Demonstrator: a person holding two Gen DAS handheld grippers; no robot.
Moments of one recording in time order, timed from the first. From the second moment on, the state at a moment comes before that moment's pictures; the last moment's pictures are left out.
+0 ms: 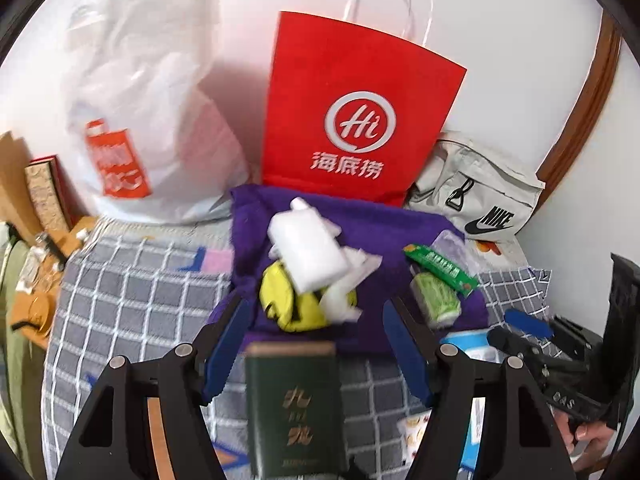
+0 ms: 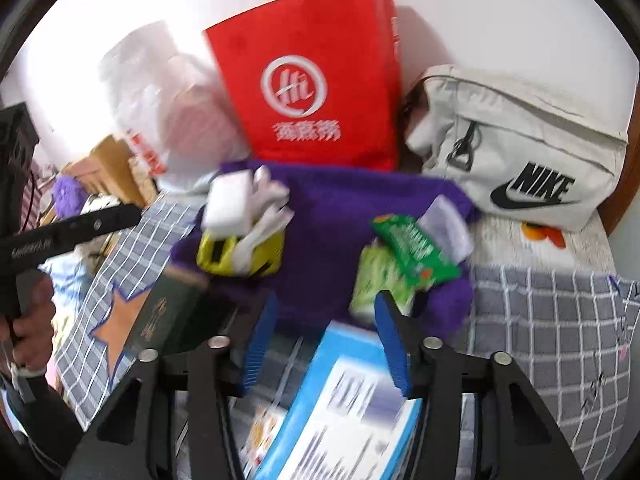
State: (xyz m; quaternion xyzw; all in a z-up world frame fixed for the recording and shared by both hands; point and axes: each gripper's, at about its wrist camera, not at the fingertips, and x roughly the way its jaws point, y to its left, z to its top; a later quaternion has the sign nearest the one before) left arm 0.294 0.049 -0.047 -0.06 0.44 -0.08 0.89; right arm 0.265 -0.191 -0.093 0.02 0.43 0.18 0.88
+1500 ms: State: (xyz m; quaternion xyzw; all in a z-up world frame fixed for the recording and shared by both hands) left arm 0.164 0.087 -0.128 -0.10 0.47 -0.09 0.87; right arm 0.142 -0.143 -0.183 0.12 0.41 0.09 0.90
